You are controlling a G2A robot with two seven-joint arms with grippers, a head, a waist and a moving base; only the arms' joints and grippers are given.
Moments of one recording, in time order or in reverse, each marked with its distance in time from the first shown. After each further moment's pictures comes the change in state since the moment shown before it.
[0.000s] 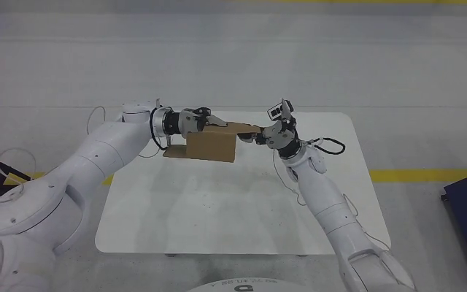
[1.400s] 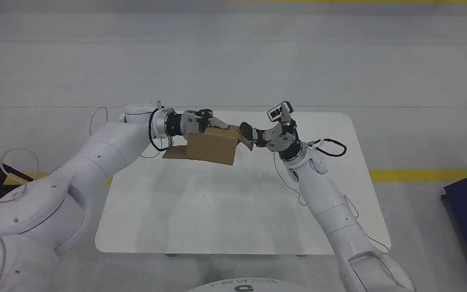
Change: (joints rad) left arm 0.005 -0.009 0.000 -0.003 0.010 -0.008 -0.008; right arm -0.011 -0.007 0.012 -0.018 -0.047 0.019 0.026
